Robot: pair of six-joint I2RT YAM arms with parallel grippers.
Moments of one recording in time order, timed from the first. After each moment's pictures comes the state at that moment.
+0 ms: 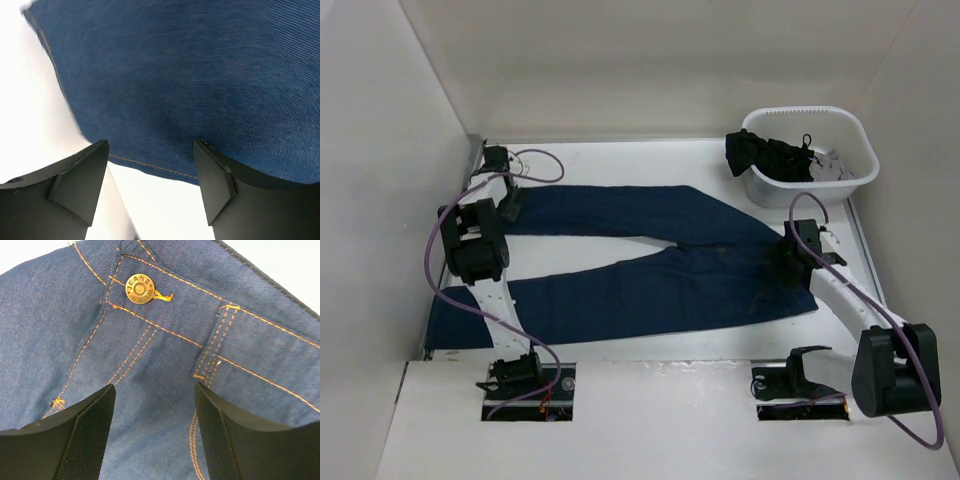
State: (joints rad) left arm 0.18 2.15 1.61 -0.50 -0.27 0.55; right arm 0.09 1.18 0.61 -0.42 0.23 1.00
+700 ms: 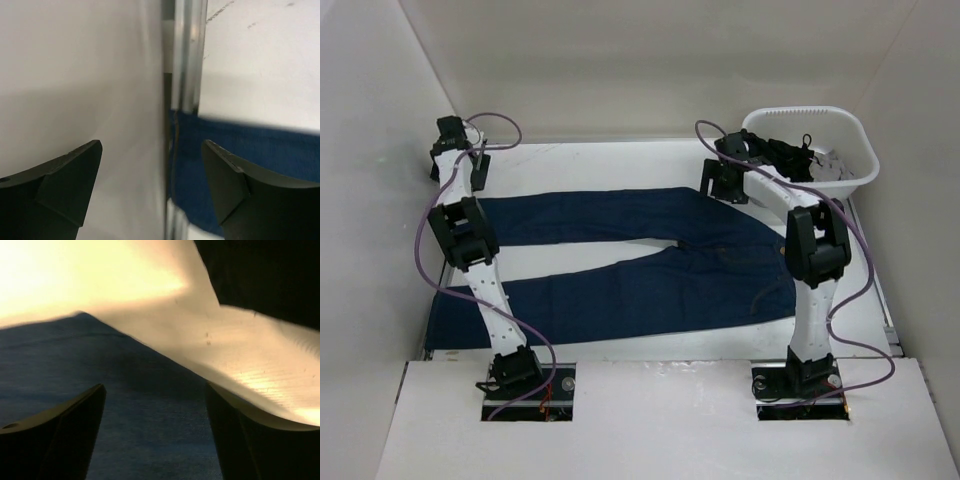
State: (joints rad) left arm 0.34 2.41 2.26 -0.75 -0.23 0.51; right arm 0.30 2.07 1.67 -0.54 0.18 0.41
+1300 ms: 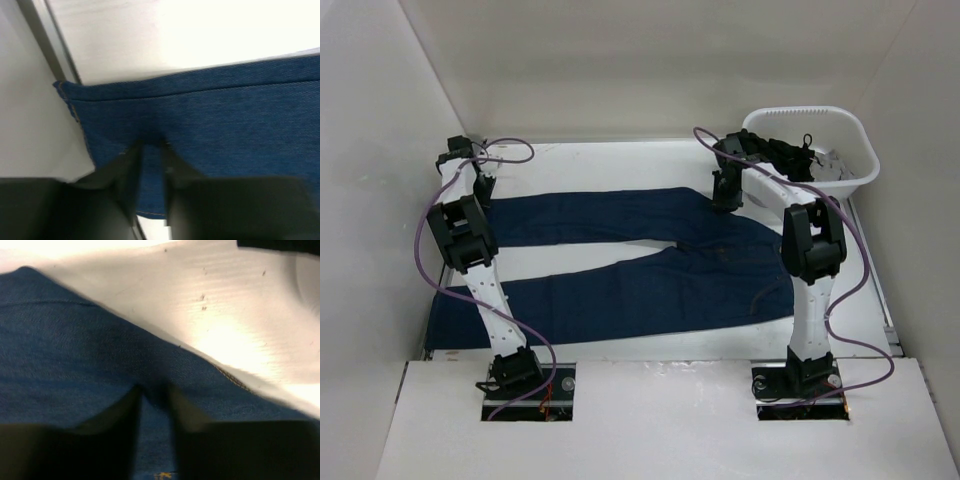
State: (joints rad) left arm 0.35 2.41 2.09 -0.90 -0.02 0.52; right arm 0.29 2.13 1.73 -0.73 0.13 0.38
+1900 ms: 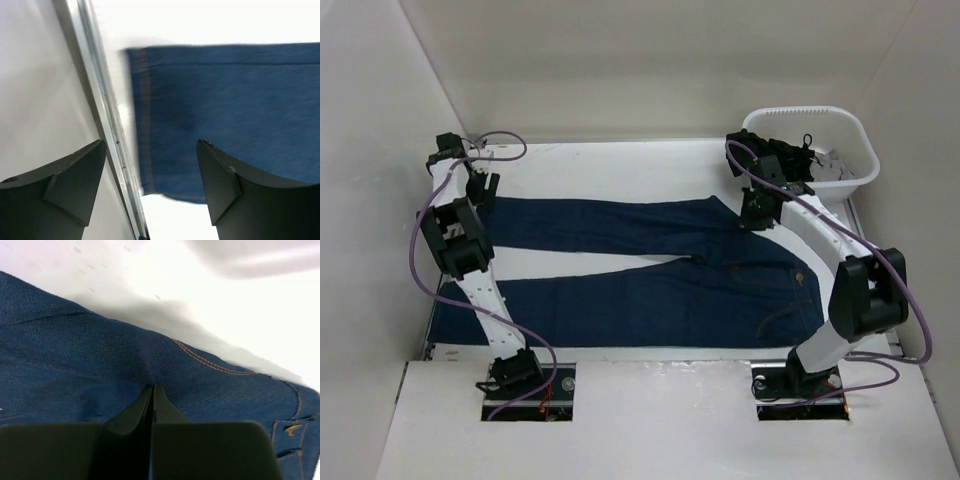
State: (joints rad) left arm 0.37 2.29 1.99 -0.83 0.00 0.49; right arm 0.25 1.62 1.26 -0.67 0.14 0.38
